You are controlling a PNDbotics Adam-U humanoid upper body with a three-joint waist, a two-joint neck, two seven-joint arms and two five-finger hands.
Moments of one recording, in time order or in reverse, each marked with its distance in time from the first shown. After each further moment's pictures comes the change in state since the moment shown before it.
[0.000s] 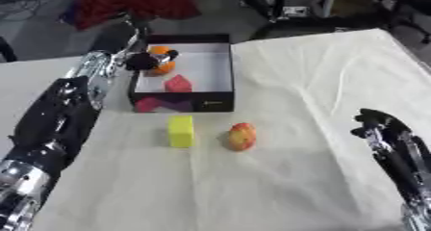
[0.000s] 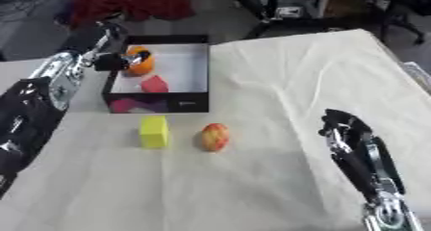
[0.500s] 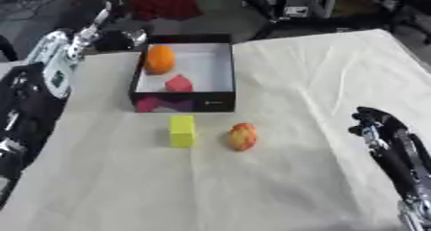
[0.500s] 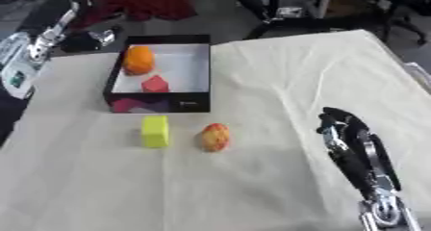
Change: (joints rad) left arm 0.093 0.240 -0.114 -0.377 0.341 -0.072 -0.122; right arm 0.001 0.000 -0.013 0.000 0.007 0.002 -0.012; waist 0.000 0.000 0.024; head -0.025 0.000
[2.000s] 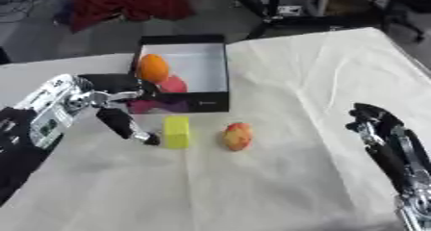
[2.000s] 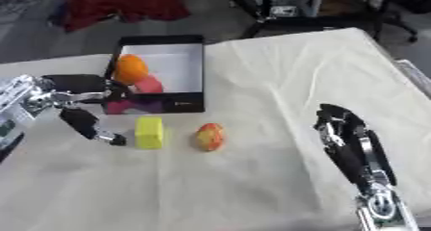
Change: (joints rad) left arm 0.159 0.004 -0.290 -0.157 0.004 -0.118 -0.517; right arm -0.001 -0.008 -0.006 0.000 0.006 0.001 -0.007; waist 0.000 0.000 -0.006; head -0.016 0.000
